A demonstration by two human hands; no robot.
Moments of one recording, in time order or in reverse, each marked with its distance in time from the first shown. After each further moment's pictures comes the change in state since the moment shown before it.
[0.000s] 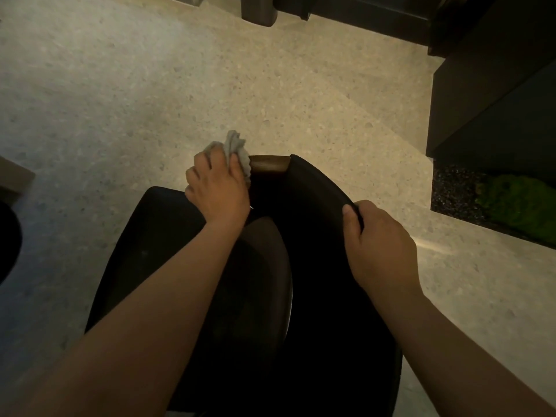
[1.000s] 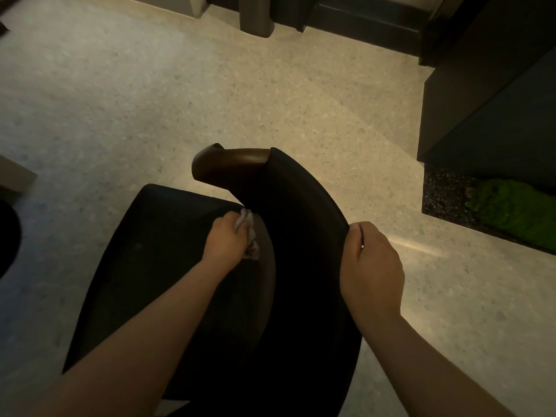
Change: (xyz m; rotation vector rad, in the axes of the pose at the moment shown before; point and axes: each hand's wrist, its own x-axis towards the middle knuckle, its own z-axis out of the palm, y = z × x) left_hand -0.078 -0.029 -0.007 -0.256 -0.720 -0.158; right_hand -0.053 0.026 0.001 0.202 0.157 0.183
